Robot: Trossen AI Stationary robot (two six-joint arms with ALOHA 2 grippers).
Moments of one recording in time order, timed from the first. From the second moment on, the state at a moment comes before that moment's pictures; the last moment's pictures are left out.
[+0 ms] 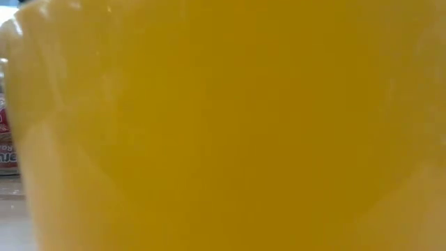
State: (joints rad) left arm 0.35 0.84 0.58 -0.12 -1.22 -0.27; right arm 0.09 2.28 2.35 -0.67 -0.39 0.04
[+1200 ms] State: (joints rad) left arm 0.35 0.84 0.57 -0.10 -1.14 -0.35; right arm 0.06 2.53 2.34 -0.29 -0.36 0.11
